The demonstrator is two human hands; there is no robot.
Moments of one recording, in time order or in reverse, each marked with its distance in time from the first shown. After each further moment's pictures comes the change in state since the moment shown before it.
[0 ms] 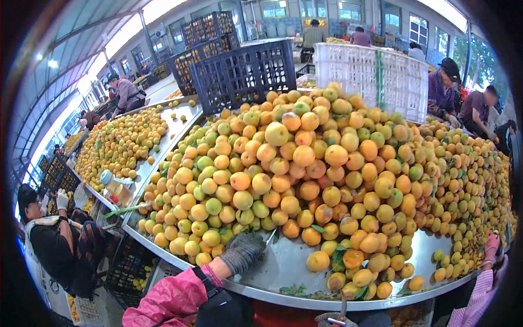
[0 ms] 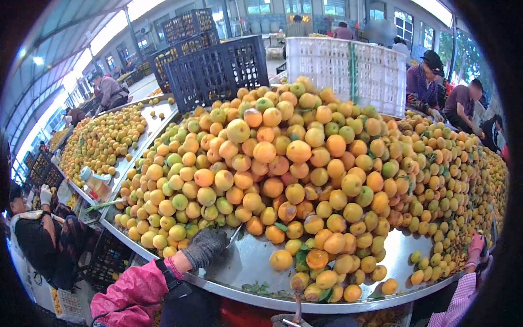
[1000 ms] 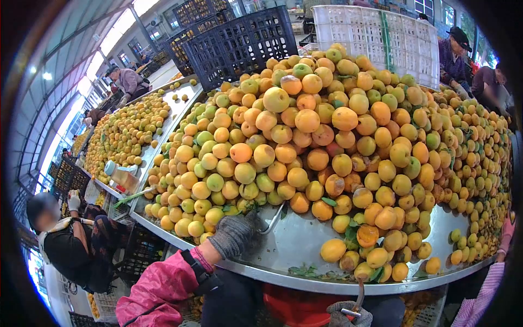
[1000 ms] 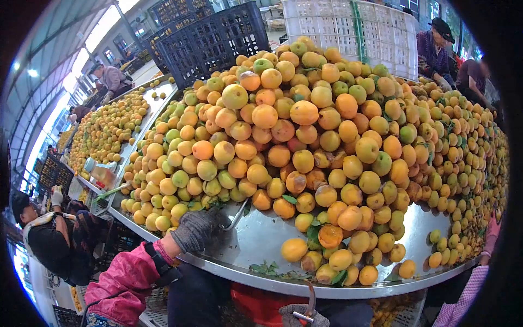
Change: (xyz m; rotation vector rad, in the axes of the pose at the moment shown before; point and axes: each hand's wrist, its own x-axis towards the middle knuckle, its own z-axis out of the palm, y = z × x) left_hand -0.031 -0.012 -0.002 -0.089 -0.134 -0.103; right_hand -0.004 -0.011 -0.007 0.046 -0.013 0.104
